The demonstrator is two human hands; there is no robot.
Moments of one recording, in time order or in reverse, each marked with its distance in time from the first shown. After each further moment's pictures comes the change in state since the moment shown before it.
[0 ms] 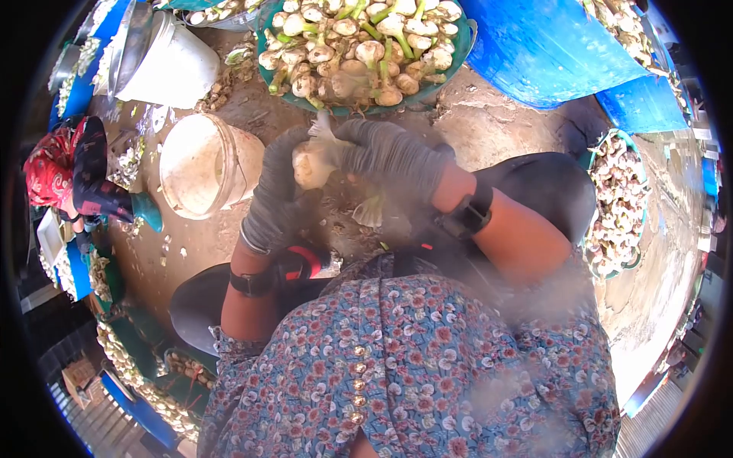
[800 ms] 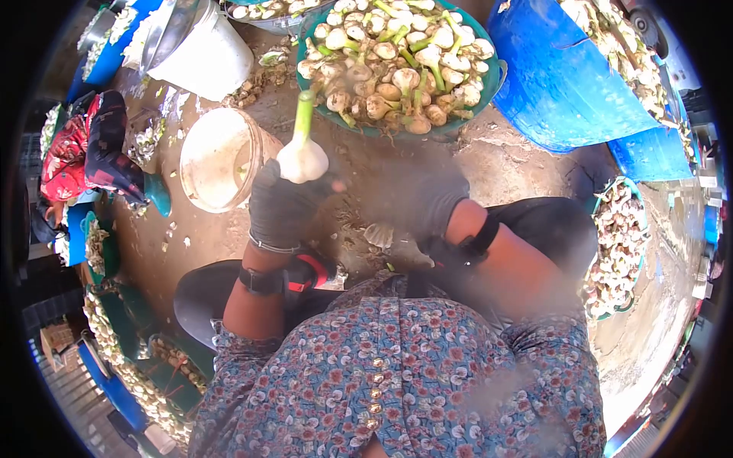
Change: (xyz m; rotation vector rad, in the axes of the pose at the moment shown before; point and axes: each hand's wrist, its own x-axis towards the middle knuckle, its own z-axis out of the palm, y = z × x) left_hand 0.003 0.008 -0.020 -1.172 0.183 -0.379; right_hand 0.013 -0.032 0.001 -0.502 -0.451 0.226
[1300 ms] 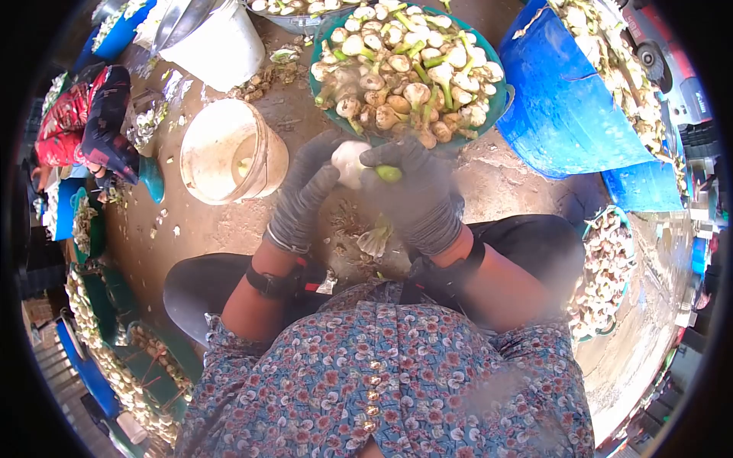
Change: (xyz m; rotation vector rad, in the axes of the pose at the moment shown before) left_hand 0.000 -0.018 0.010 0.458 0.148 0.270; right_hand 0.002 -0.016 0.011 0.586 0.703 -0.061
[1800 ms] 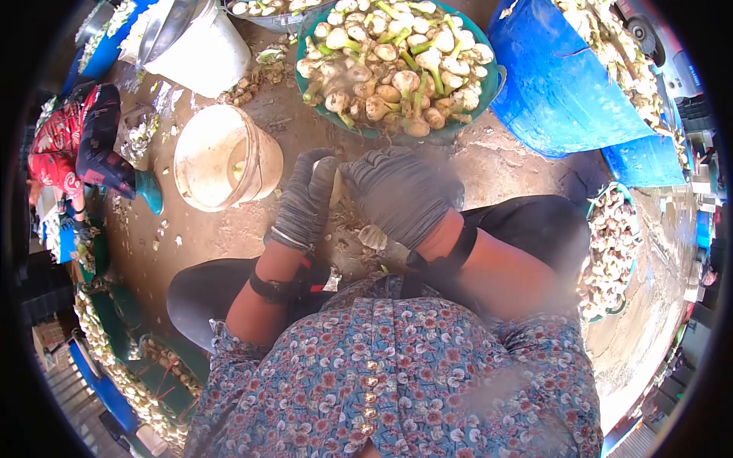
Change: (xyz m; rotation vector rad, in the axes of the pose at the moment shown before) left_hand 0.001 -0.009 0.000 0.738 0.098 -0.094; right_hand 0.005 0.003 0.008 -0.695 -0.235 -0.312
